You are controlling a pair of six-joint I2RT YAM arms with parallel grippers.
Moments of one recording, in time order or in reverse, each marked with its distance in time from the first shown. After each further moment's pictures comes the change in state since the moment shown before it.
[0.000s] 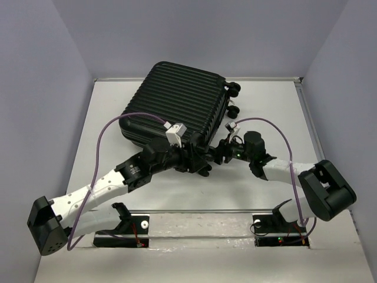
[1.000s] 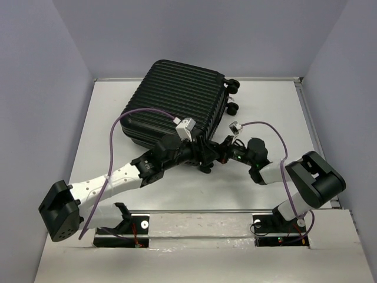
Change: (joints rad) left arm -0.027 0.192 0.023 0.281 -0.034 -0.071; right arm 0.002 0.156 -0.088 0.499 -0.063 0.185
